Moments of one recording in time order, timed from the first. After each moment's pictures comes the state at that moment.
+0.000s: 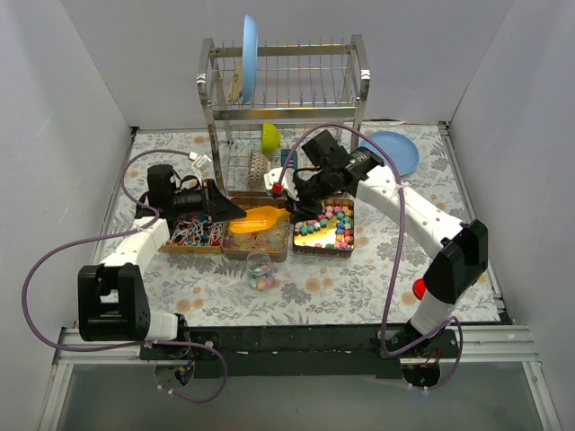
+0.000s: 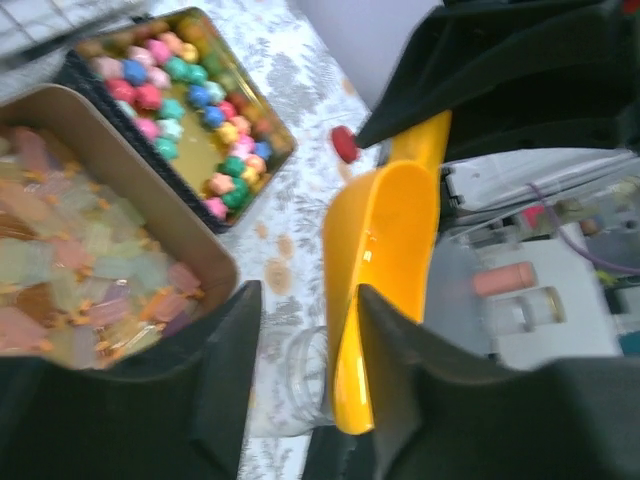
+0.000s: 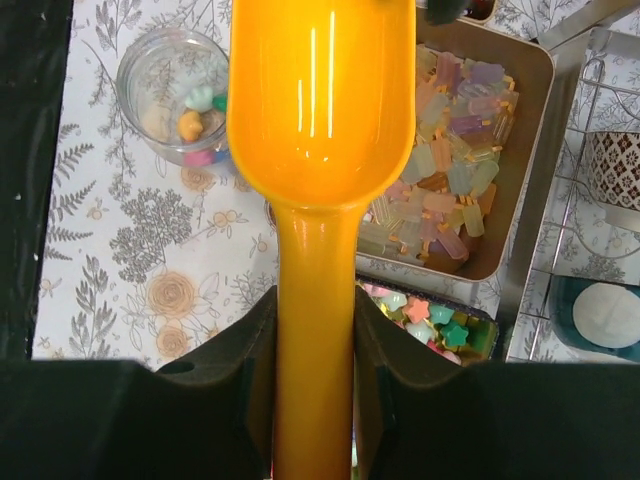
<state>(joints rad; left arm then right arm) 0.00 1.36 0.79 0.09 1.33 -0.40 0.74 1.69 1.66 -0.95 -0.64 -0.89</state>
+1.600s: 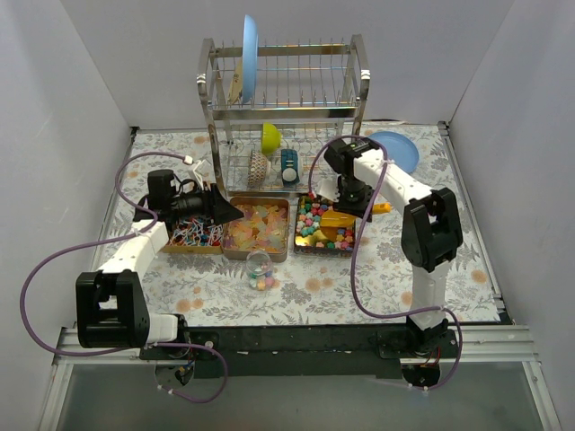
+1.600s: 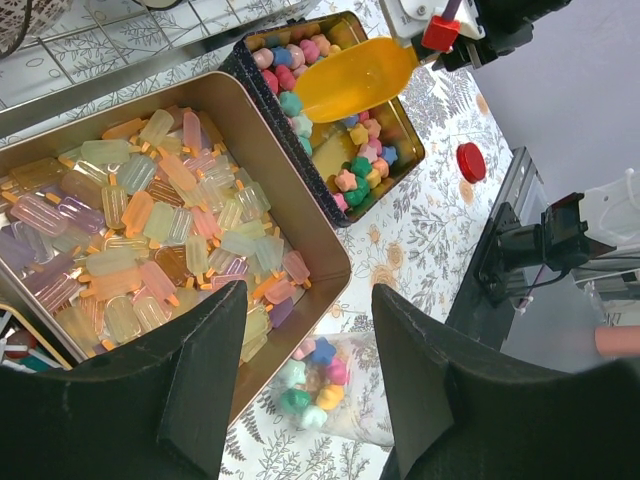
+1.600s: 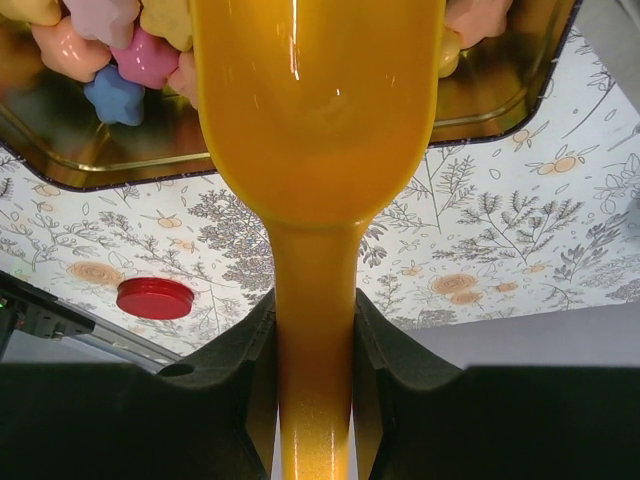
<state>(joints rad) 0.00 1.32 0.80 -0.09 1.02 -0.18 0.51 1.98 1.70 -1.35 0.13 -0.85</state>
